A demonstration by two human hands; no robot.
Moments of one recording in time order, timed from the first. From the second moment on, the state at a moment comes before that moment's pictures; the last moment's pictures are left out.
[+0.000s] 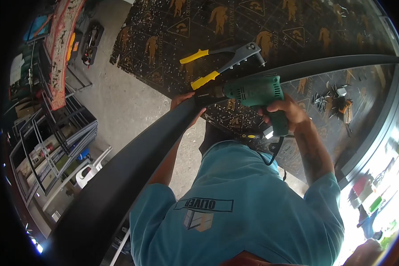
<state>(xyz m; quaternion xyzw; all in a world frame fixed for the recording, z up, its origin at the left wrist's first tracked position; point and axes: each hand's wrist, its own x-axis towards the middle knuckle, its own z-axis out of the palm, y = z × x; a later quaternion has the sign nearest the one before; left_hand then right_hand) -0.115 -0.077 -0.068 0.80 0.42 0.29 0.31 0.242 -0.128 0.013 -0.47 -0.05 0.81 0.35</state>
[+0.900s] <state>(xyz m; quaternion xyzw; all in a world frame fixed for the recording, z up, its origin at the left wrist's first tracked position) -0.116 -0.078 -0.069 0.80 0.48 0.22 0.27 0.229 -0.066 -0.003 -0.48 -0.08 0.84 0.23</state>
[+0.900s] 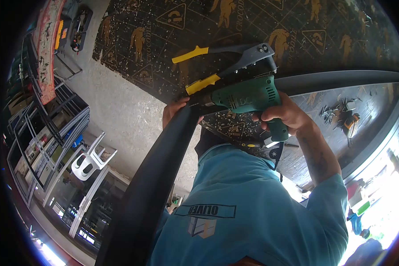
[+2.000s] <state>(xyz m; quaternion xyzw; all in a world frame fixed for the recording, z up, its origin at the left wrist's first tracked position) -0.119 -0.066 -0.062 0.86 0.45 0.14 0.18 0.201 -0.052 0.043 -0.55 -0.32 0.75 0.20</state>
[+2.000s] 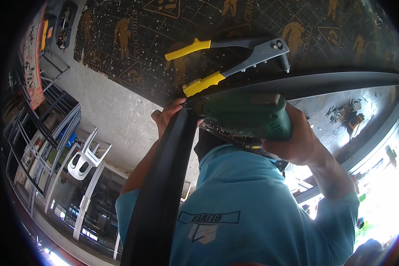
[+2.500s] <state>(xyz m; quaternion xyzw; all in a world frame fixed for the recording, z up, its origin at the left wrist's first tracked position) -0.125 -0.072 -0.085 0.85 0.42 0.25 0.17 0.188 -0.050 0.061 -0.55 -0.47 0.67 0.17</state>
